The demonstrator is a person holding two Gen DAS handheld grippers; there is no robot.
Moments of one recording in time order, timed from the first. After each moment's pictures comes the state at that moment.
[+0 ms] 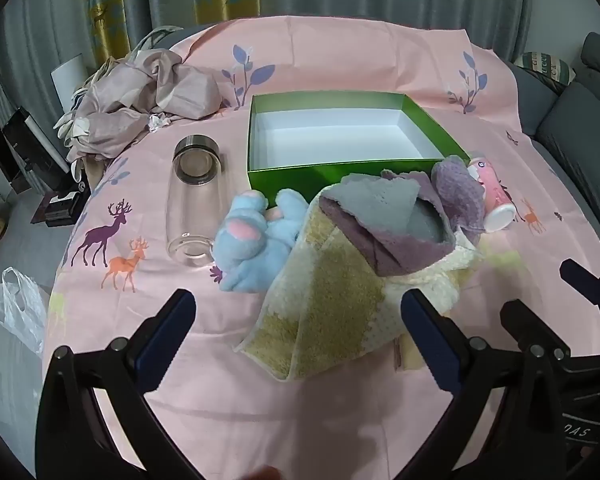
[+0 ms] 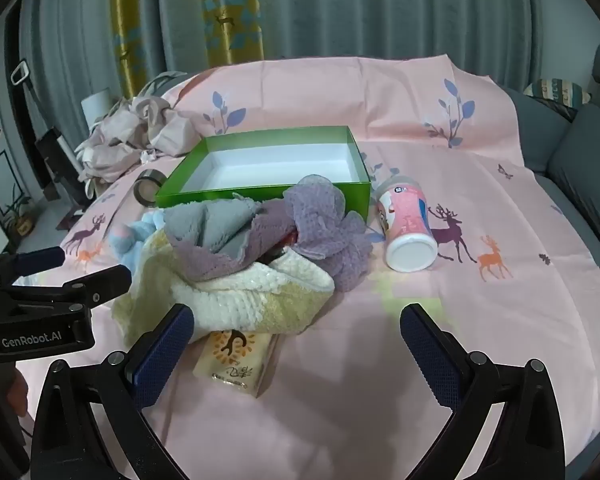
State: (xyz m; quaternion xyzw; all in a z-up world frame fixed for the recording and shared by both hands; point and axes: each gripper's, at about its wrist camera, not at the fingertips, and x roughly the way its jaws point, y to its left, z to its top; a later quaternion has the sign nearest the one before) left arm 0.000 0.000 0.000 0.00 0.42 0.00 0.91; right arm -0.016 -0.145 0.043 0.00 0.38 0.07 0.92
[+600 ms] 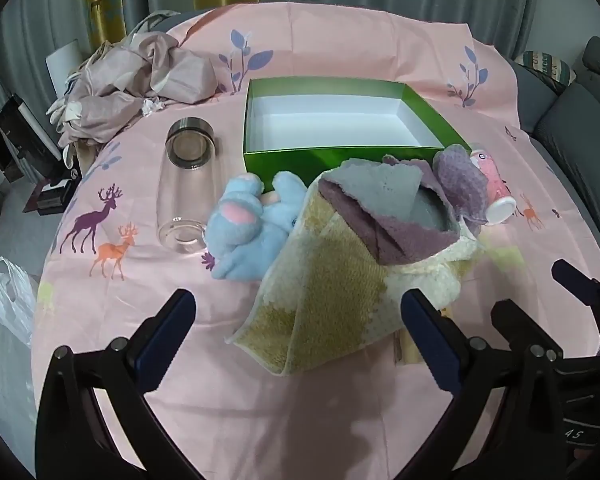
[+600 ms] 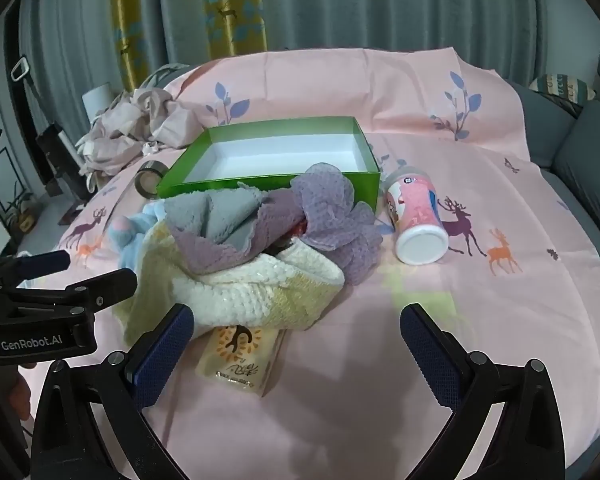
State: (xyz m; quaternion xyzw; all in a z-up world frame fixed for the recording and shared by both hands) left arm 0.005 0.004 -0.011 -0.02 0.43 -0.01 0.90; right arm -0.013 -0.141 0.035 -0.01 0.39 0.07 0.92
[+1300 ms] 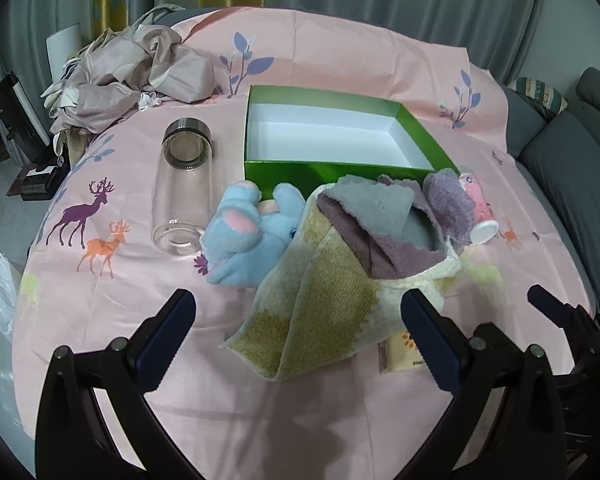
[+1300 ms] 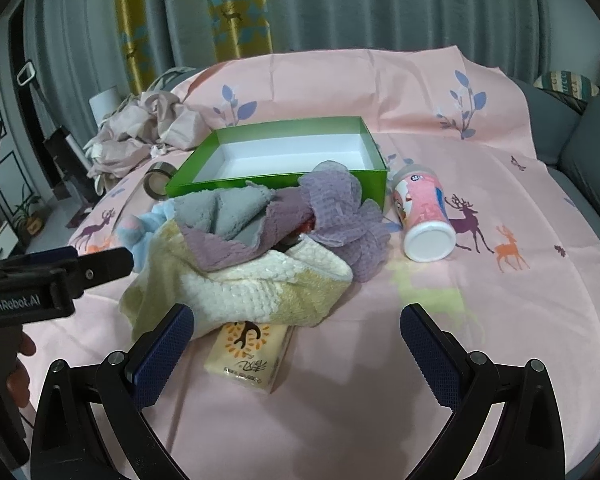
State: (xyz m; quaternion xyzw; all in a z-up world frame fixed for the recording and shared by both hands) left arm 0.003 0.018 -0.002 -0.07 0.42 -0.04 0.91; right arm -0.016 -0.141 0.035 0.00 0.39 0.09 0.92
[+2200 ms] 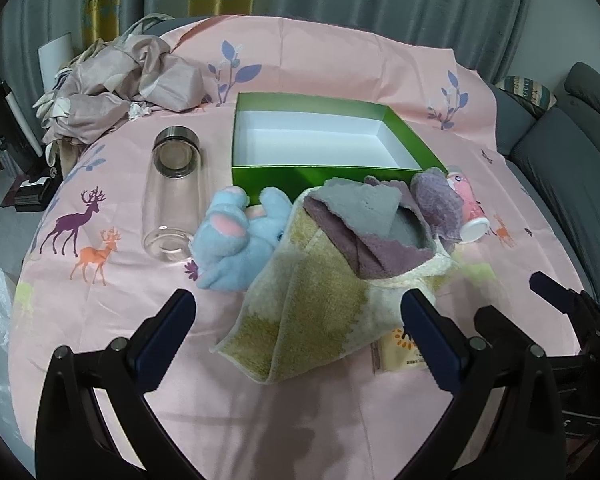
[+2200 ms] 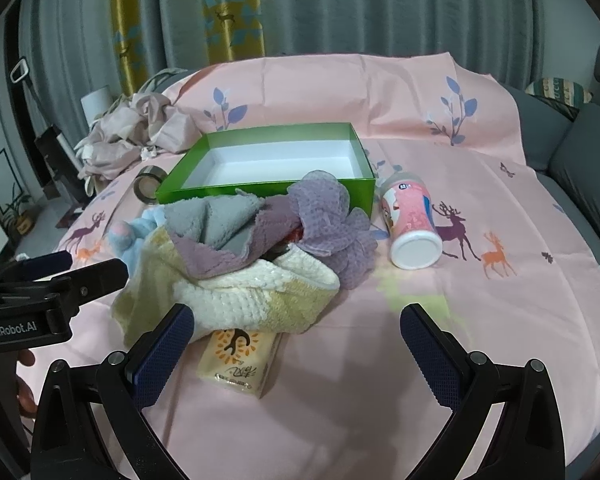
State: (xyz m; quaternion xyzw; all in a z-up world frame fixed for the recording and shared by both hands) left arm -0.001 0.014 -0.004 -0.06 0.41 -0.06 0.91; right arm -0.015 -0.143 0.042 -0.01 0.39 0.07 0.92
